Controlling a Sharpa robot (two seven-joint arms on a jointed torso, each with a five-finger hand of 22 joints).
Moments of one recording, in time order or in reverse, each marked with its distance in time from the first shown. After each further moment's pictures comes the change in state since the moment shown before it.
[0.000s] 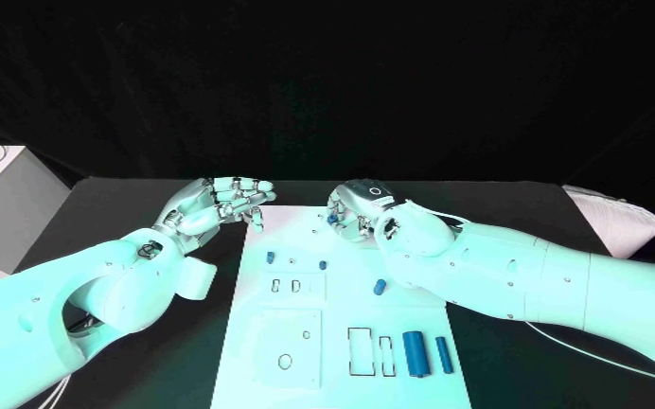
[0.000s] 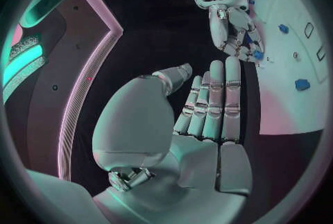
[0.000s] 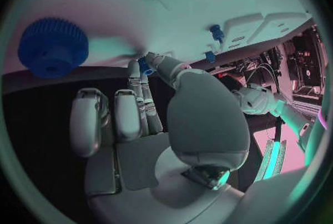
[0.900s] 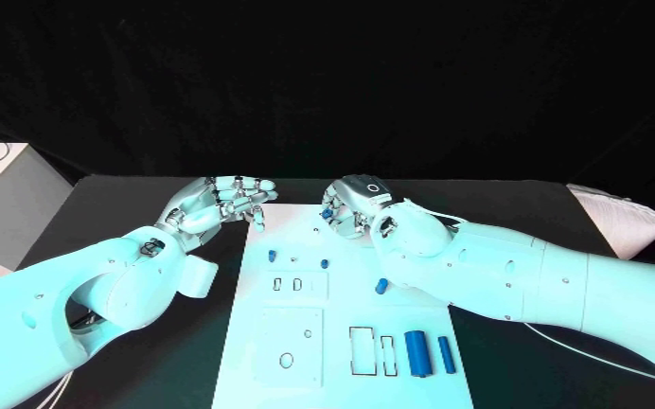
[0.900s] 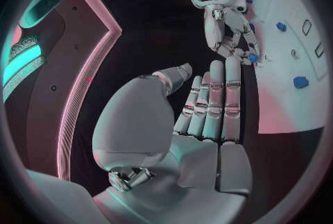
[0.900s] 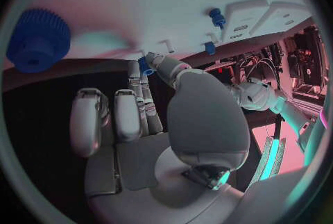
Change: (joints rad) left arm 0.000 -0.003 0.001 -0.002 -0.005 0.001 -0.005; left_hand 0.000 0.000 0.000 0.000 0.000 0.000 0.000 -0.004 0.000 -0.004 -0.004 0.000 0.000 0.000 0.000 0.000 -0.001 0.000 0.000 0.000 0.000 0.001; right arm 0.001 0.018 0.007 0.013 -0.006 -0.044 -0.018; right_hand 0.000 0.000 0.002 0.002 -0.003 -0.005 0.001 0.004 0.016 0.000 0.000 0.000 0.002 0.000 0.000 0.000 0.005 0.000 0.000 0.000 0.000 0.004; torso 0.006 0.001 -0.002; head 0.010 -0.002
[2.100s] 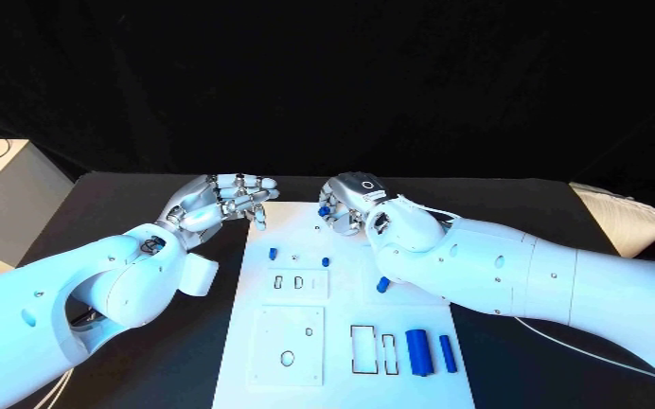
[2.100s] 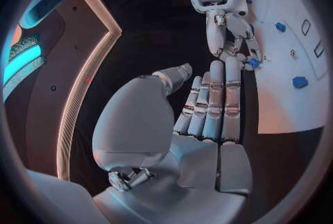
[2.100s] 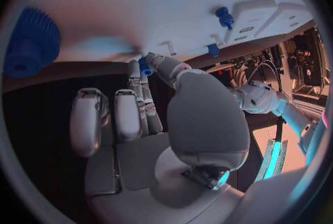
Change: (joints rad) left arm 0.000 -0.004 0.005 0.008 -0.008 0.003 -0.006; left_hand 0.000 0.000 0.000 0.000 0.000 -0.004 -0.004 0.000 0.000 -0.004 0.004 0.000 0.000 -0.004 0.004 0.000 -0.001 0.000 -0.004 0.004 0.005 0.001; right arm 0.005 0.039 0.001 -0.046 0.000 0.024 0.003; right_hand 0.000 0.000 0.000 0.000 -0.002 -0.004 0.004 -0.003 0.003 0.000 0.000 0.000 0.004 0.000 0.000 0.000 0.000 0.000 0.000 0.000 0.000 -0.003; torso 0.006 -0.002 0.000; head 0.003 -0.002
